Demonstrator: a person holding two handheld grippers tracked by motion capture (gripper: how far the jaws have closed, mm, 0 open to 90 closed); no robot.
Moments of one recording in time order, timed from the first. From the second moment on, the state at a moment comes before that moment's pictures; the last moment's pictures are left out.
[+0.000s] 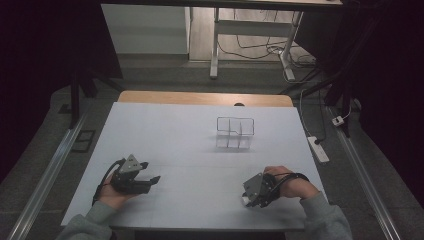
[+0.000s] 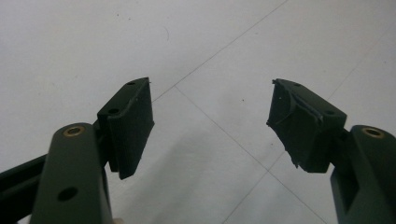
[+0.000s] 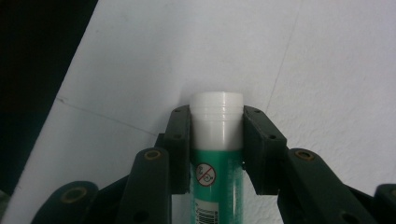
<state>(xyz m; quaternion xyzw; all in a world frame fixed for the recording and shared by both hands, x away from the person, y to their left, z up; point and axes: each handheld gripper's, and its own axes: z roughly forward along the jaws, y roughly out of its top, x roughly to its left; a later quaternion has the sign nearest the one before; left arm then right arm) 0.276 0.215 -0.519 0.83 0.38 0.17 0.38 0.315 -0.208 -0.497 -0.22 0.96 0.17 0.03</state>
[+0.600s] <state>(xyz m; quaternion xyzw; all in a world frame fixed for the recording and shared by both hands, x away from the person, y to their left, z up) 0.277 0.216 -0.519 0.83 0.38 0.16 0.38 0.323 -0.216 -0.479 -0.16 0.95 0.25 0.07</state>
